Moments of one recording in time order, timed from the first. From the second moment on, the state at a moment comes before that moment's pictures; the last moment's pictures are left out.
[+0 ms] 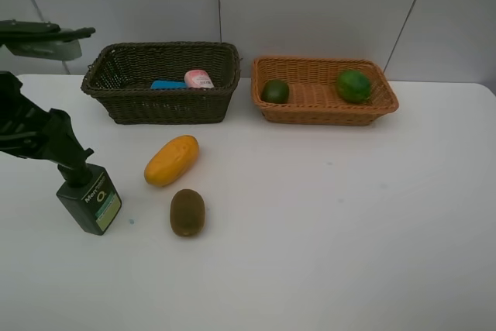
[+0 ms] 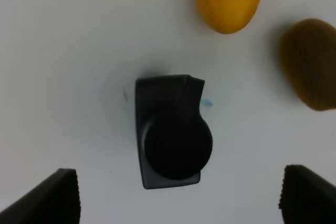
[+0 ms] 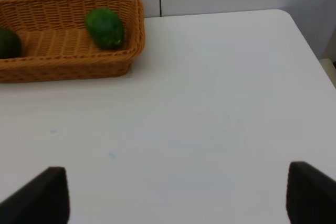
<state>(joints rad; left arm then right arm) -0.20 1.29 -0.79 -0.16 0.80 0.21 -0.08 0.00 -0.52 -0.08 1.06 0.06</state>
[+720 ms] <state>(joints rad) -0.24 1.42 -0.79 -0.08 0.74 0.09 -0.08 0.00 -0.52 -0.08 1.06 0.06</state>
